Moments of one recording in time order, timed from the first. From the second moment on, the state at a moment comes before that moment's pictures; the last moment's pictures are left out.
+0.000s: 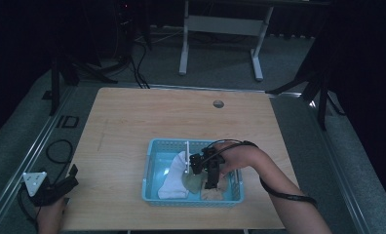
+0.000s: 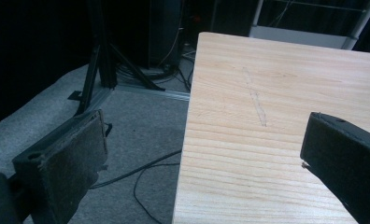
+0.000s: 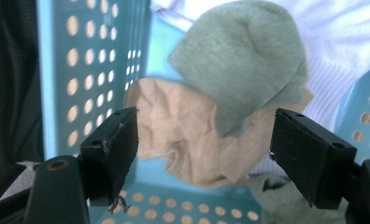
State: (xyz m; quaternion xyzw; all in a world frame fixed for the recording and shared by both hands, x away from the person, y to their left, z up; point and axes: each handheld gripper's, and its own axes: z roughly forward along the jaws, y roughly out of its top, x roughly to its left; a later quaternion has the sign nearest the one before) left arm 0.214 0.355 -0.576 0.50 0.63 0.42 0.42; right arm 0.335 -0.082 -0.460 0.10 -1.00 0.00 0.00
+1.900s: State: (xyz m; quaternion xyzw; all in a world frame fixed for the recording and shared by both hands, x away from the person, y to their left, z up) left arm 0.214 0.355 -0.576 0.51 0.63 0.42 0.41; right arm 0.320 -0.096 -0.383 0.08 -0.99 -0.05 -0.06
